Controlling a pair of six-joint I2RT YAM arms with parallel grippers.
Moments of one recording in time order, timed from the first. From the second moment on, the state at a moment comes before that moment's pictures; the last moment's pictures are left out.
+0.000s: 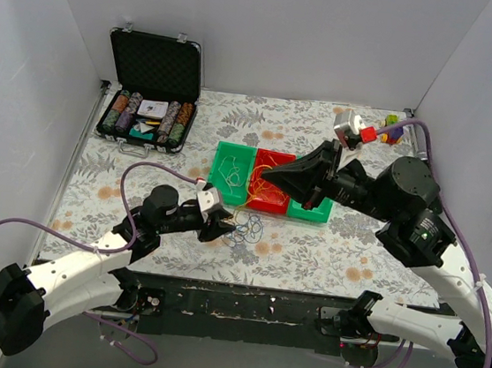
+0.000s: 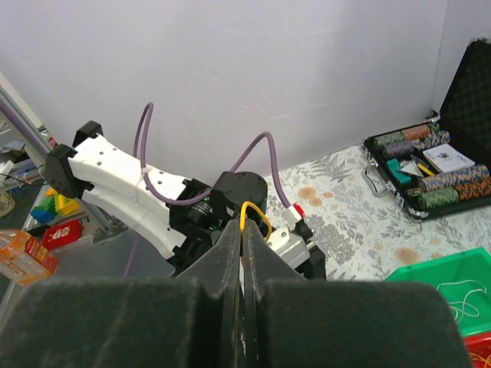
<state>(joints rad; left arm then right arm) -0.68 0.88 0.40 0.24 0.54 0.08 0.93 0.94 1.29 -0.18 -0.40 0.33</state>
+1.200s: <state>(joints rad) -0.63 0.78 0.30 0.11 0.49 0.25 0.93 1.13 1.84 -0.33 -0.26 0.13</state>
